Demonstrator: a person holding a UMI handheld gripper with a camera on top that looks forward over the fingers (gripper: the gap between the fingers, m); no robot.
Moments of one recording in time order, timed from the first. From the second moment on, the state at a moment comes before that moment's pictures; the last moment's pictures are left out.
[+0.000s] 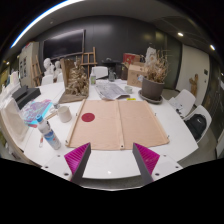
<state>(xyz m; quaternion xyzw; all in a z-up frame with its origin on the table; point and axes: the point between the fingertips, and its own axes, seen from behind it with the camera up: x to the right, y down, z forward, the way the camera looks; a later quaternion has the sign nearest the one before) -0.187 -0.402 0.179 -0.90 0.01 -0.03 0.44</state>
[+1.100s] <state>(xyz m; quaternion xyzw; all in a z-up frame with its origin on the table) -0.479 -0.255 0.047 -0.82 -0.03 0.00 0.57</state>
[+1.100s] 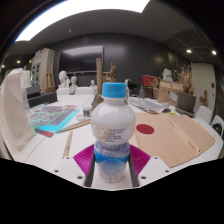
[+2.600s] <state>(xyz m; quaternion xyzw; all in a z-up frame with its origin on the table) -0.351 -0.024 0.167 -0.43 -0.53 -0.64 0.35</state>
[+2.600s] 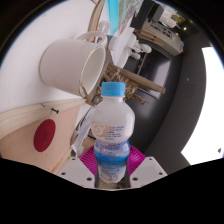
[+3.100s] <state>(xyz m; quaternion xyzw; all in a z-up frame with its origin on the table) -0.345 -0.036 0.183 -0.71 -0.30 -0.34 0.53</state>
